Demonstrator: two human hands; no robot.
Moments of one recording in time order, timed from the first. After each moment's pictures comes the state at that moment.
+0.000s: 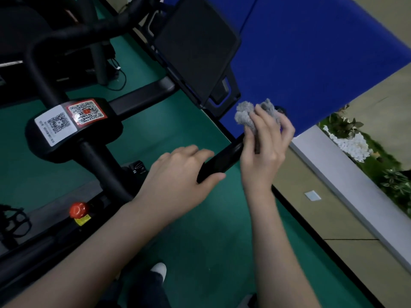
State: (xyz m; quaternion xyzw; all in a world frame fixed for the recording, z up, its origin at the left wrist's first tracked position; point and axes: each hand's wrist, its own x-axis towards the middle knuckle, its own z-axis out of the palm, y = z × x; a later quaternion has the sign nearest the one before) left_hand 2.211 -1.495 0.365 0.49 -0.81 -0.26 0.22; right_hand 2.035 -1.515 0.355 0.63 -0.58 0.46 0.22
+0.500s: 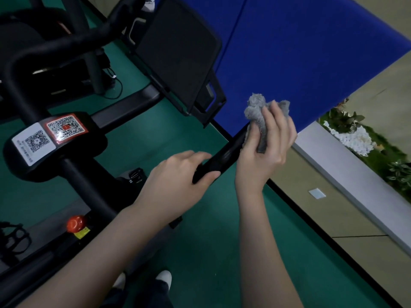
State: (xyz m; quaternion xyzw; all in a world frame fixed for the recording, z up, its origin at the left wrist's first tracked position) left_hand 2.192 -1.510 0.359 0.48 -0.79 -0.31 0.22; right_hand 2.037 -1.528 0.355 0.51 -0.60 0.59 0.19
